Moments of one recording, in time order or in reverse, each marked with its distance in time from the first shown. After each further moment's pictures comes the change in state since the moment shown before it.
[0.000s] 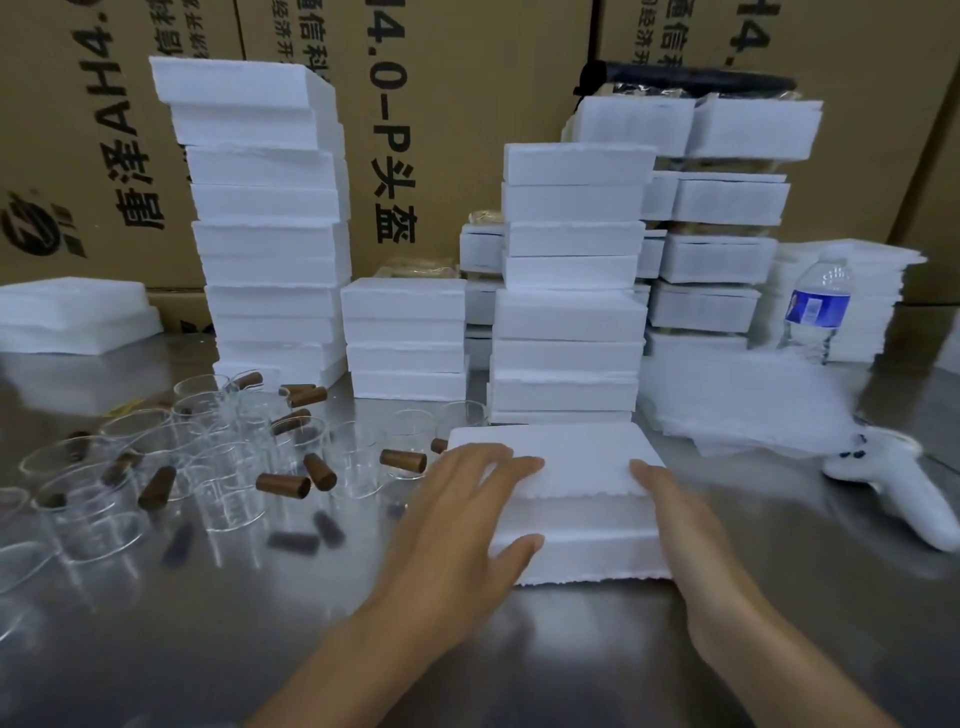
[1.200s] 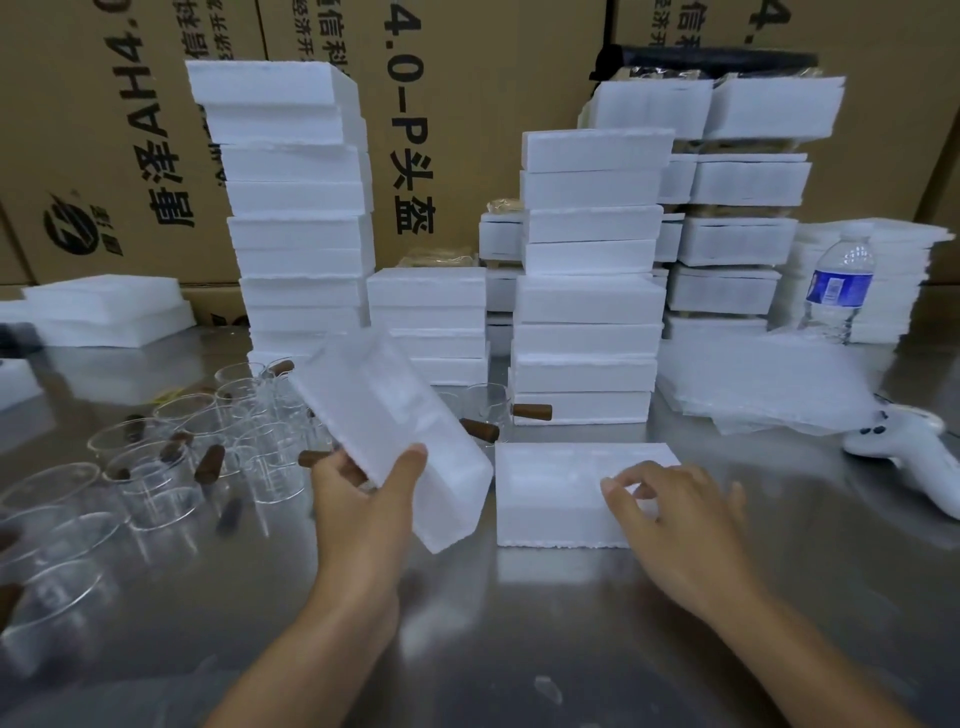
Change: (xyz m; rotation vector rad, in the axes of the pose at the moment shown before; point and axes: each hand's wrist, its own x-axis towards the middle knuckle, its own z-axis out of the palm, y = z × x) left_hand -0.017 -0.004 -0.047 -0.946 0.553 -0.994; right_hand -0.014 0.008 0.003 -0.917 0.007 -0.503
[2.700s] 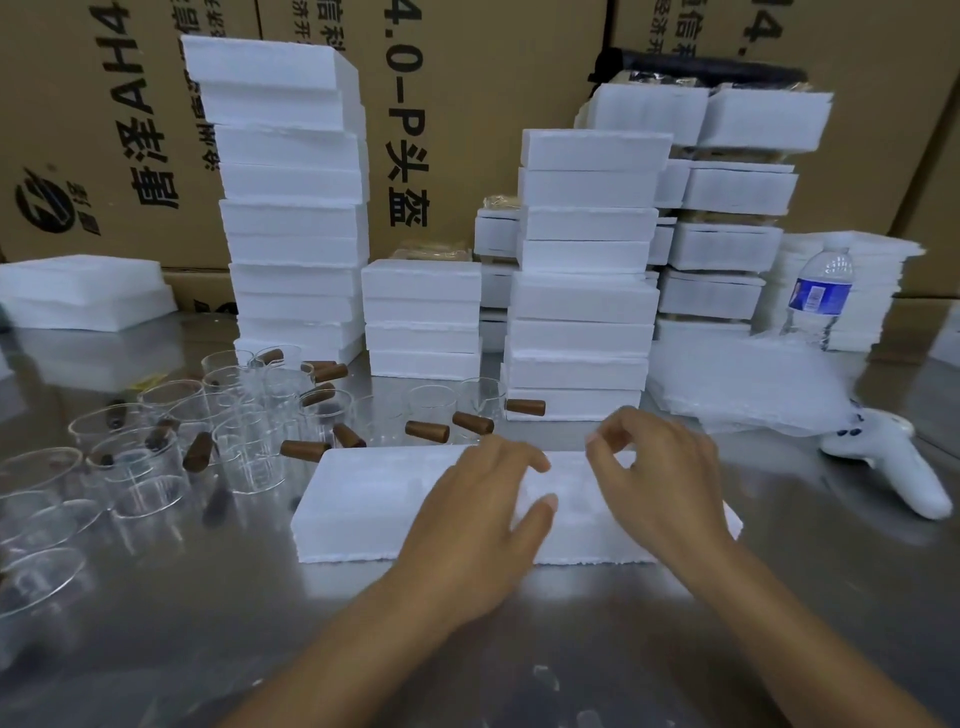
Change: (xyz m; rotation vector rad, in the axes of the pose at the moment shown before) left_hand -0.016 -0.017 0.022 0.912 -0.617 0.722; right_hand 0.010 -0.029 -0.010 0.099 0.287 -0.181
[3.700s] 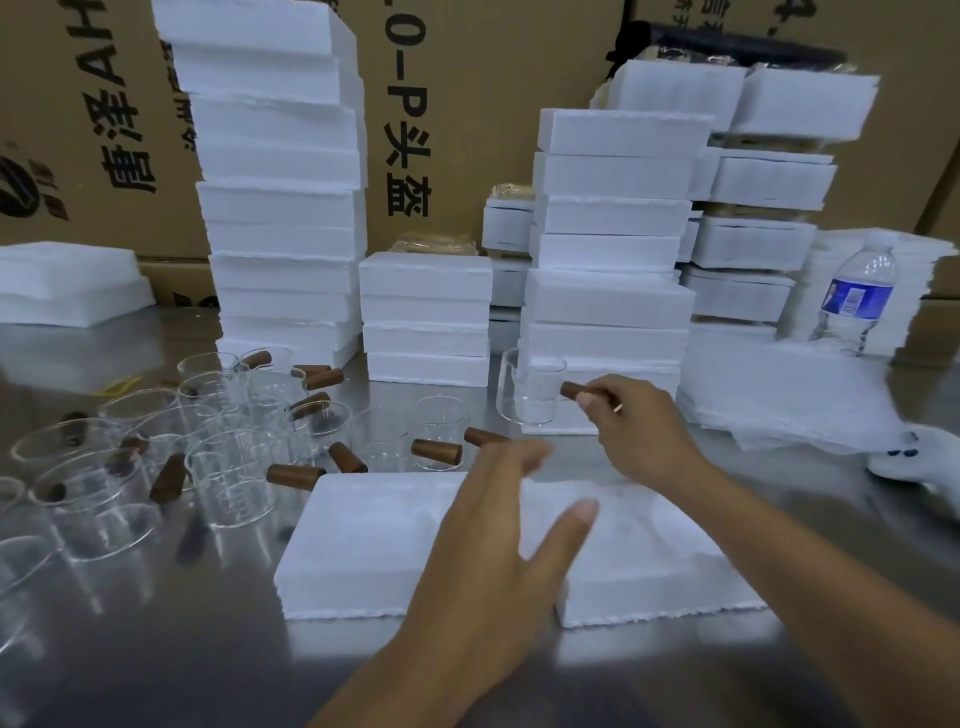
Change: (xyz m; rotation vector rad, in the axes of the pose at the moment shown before) left_hand 0.012 -0.010 0.000 -0.393 0.112 -0.079; right_hand 0.084 0.008 0.054 0.136 -0.228 0.079
